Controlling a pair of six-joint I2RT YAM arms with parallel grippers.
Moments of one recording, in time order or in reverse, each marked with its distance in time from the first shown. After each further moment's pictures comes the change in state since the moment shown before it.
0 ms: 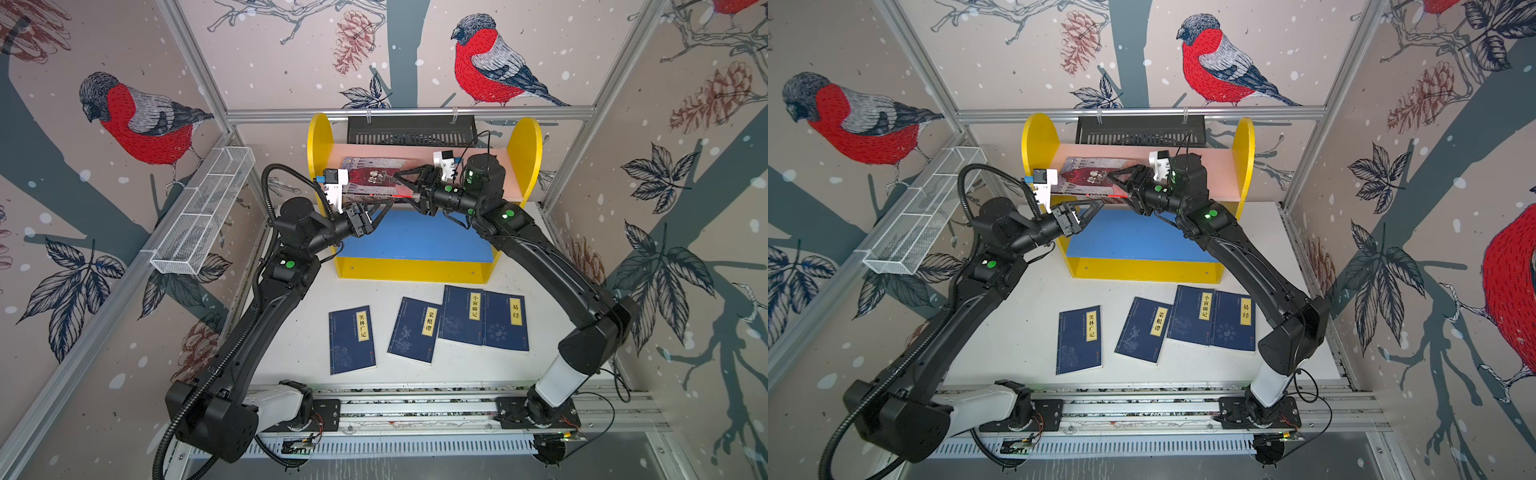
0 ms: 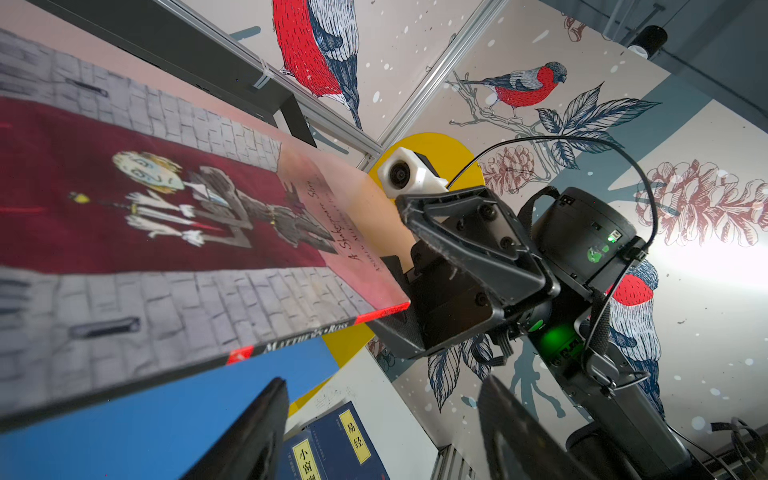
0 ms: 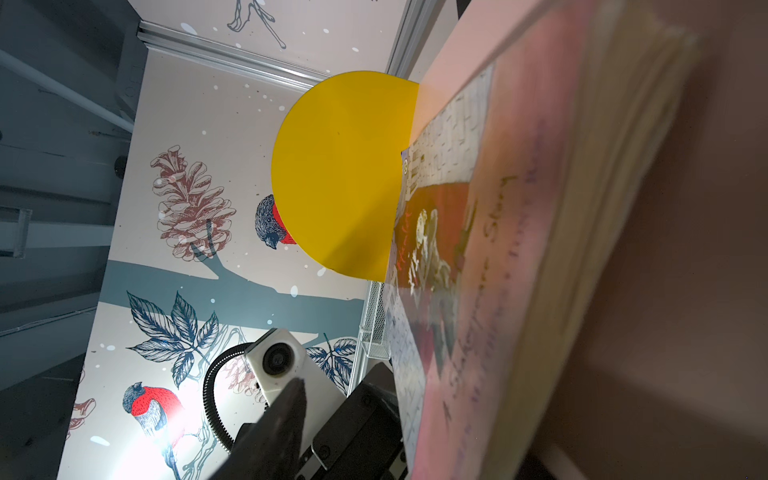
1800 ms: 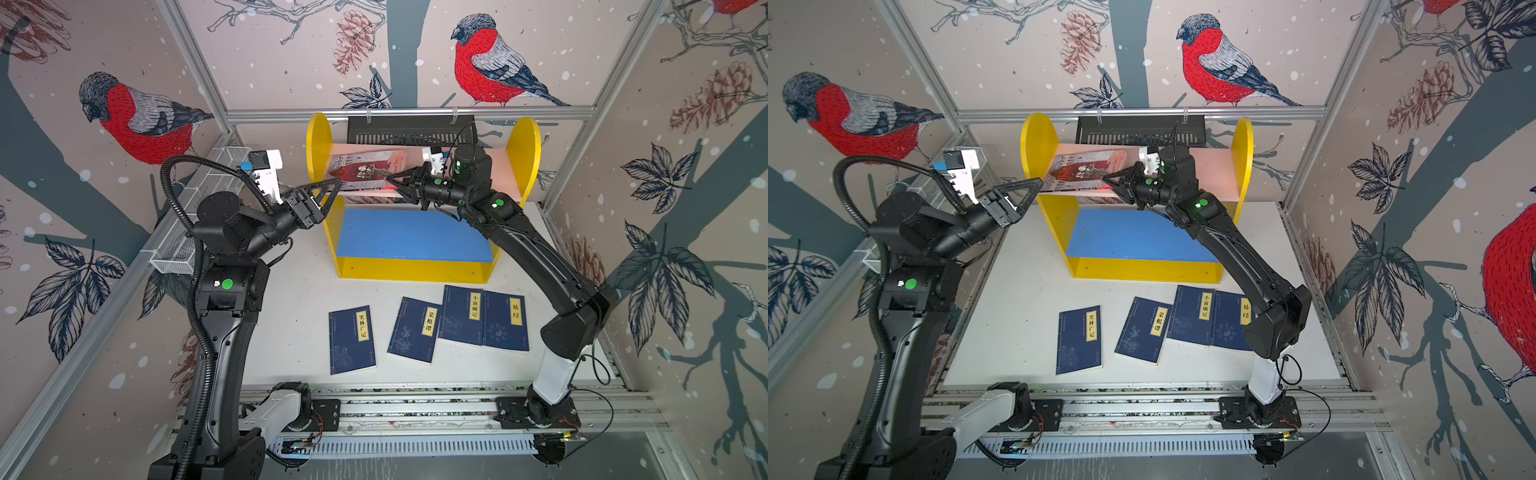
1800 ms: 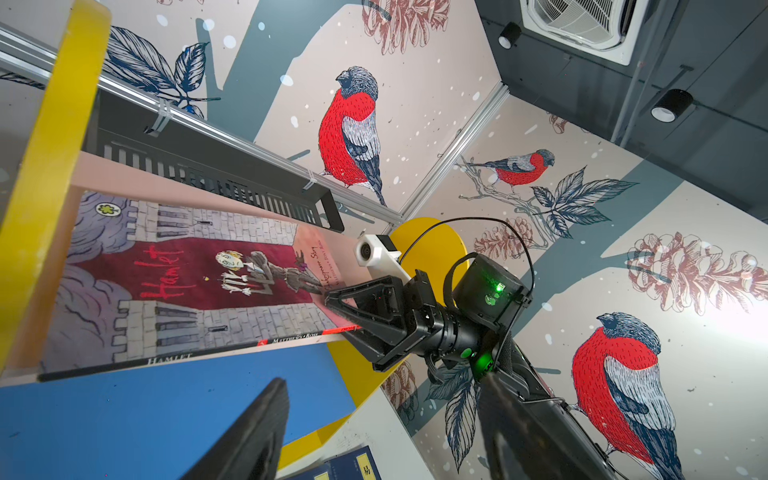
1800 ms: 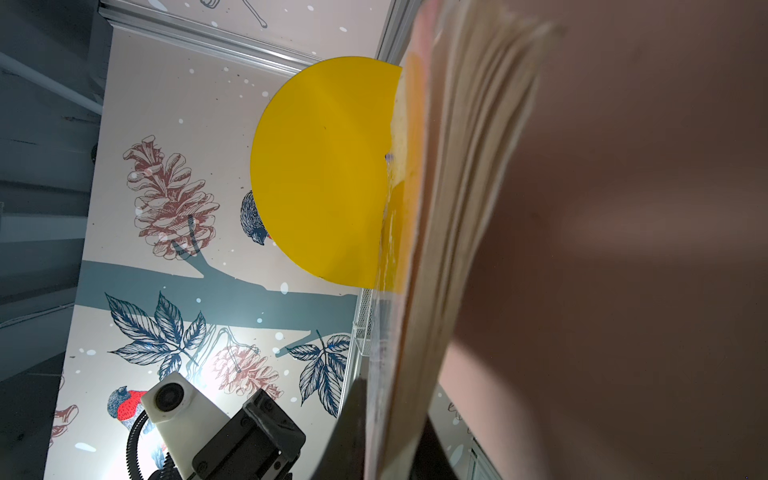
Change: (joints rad) left arm 0.282 -0.151 0.241 -0.330 0.062 -0.023; right arm 0.019 0.133 0.196 -0.105 -0.020 -0.021
